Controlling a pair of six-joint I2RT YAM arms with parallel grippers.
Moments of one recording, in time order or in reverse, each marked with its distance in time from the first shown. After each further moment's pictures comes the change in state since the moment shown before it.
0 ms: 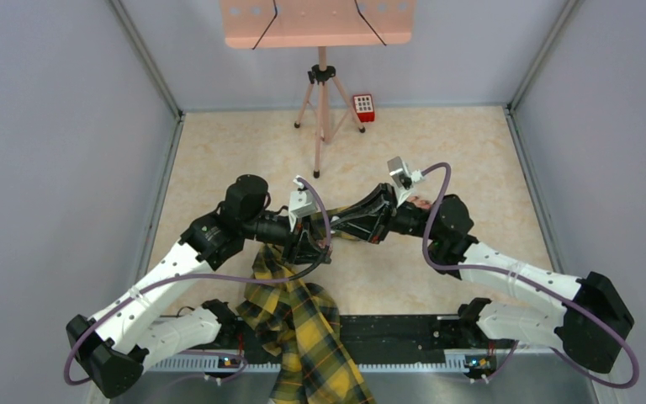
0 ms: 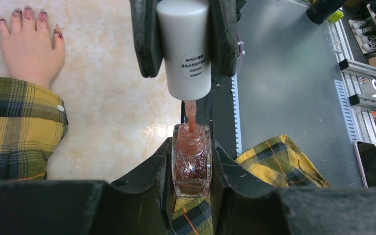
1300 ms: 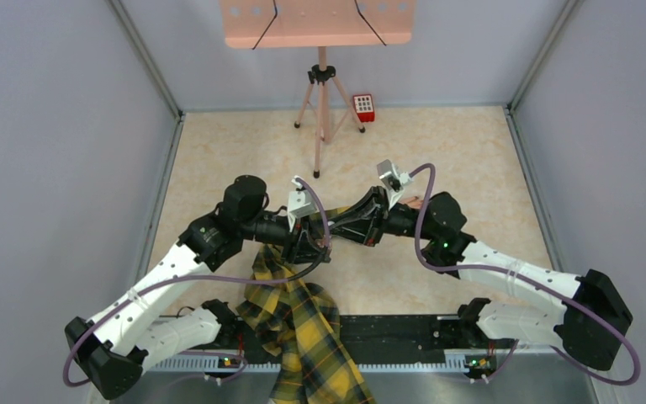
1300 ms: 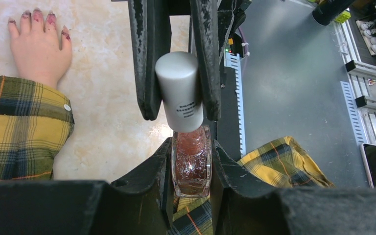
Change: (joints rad) left arm 0.000 -0.010 0.000 -0.002 -0.019 0.003; right arm 0.026 0.013 0.027 -0.102 -0.010 -0.060
